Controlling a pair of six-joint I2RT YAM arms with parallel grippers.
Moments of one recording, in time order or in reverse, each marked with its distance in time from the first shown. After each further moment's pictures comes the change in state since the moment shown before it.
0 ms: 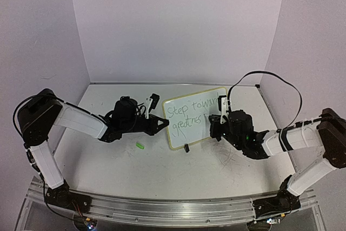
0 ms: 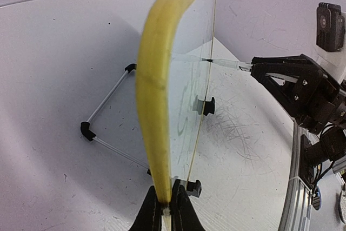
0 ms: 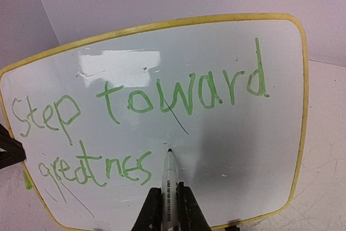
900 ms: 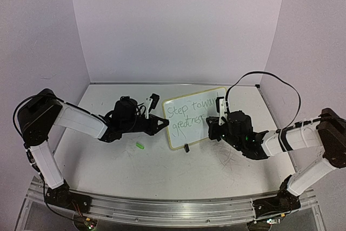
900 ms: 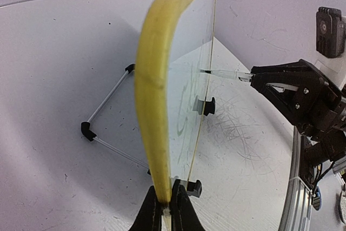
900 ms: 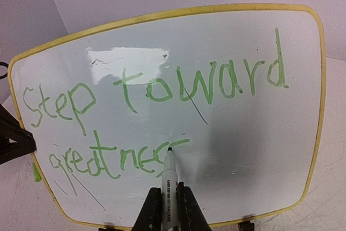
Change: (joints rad) left arm 0.000 0.000 0.000 0.000 0.000 0.000; right arm 0.007 0.006 0.001 -0.009 -0.049 0.017
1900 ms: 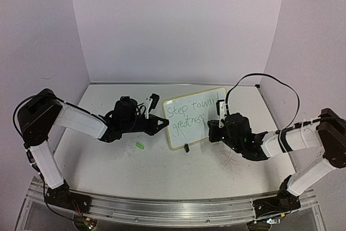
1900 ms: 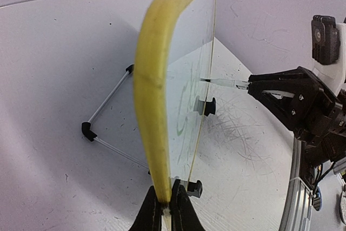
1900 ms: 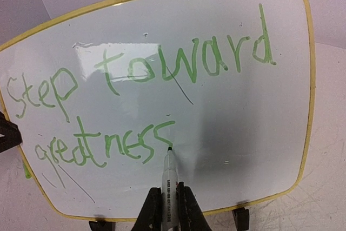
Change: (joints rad) left arm 0.000 0.000 0.000 0.000 -0.004 0.000; right arm 0.023 0.000 -0.003 -0.062 0.058 0.048
